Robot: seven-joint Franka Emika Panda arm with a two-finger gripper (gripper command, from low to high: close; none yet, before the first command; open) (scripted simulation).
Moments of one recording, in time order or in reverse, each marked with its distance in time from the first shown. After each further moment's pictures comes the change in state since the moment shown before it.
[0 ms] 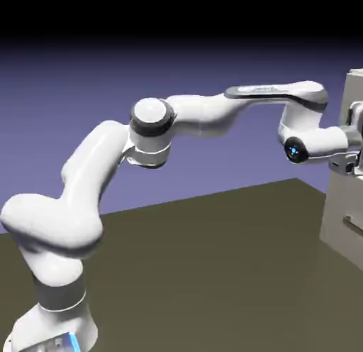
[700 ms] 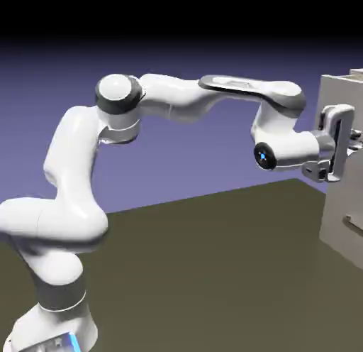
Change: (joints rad) arm 0.467 0.272 -0.234 -0.688 0.052 -0.227 -0.256
